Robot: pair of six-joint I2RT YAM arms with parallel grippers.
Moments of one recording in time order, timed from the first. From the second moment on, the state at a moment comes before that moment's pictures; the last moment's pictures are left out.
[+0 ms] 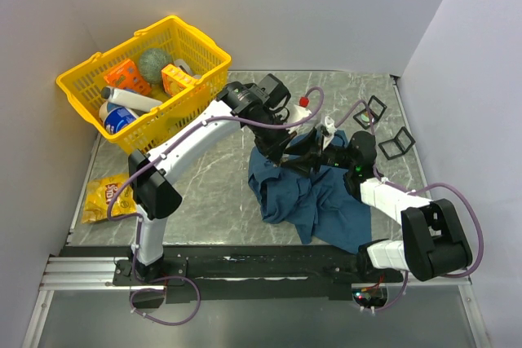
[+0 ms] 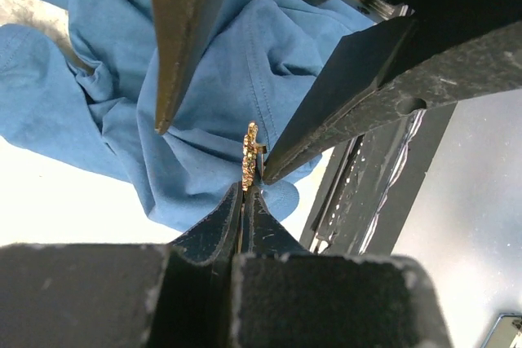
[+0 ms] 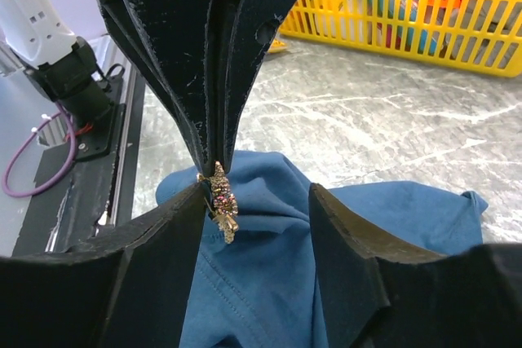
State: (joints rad) left arm -0.82 1.98 2.13 -1.27 0.45 0.27; right arm 0.26 1.29 0.51 0.84 -1.10 0.22
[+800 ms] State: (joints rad) left arm -0.82 1.98 2.13 -1.24 0.43 0.26; right arm 0.30 1.18 0.47 0.79 -0.92 0.12
